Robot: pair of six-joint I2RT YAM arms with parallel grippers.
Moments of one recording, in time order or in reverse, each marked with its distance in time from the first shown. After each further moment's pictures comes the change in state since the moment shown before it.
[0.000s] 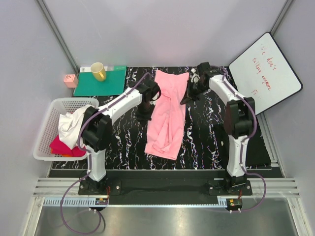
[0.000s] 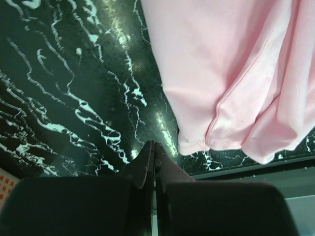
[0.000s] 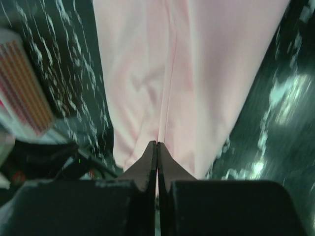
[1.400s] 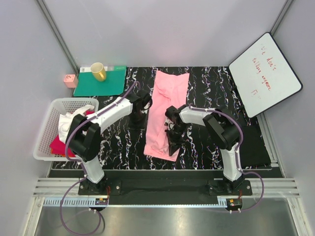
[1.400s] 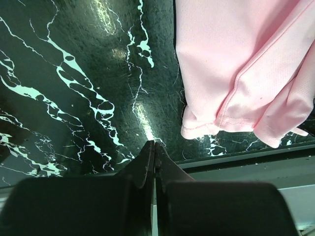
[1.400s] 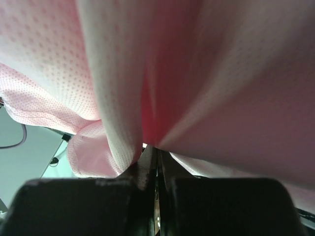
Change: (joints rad) left arm 0.019 -0.187 -0.315 0.101 0.047 -0.096; right arm 0.444 -0.169 -0.667 0.014 0.027 0.081
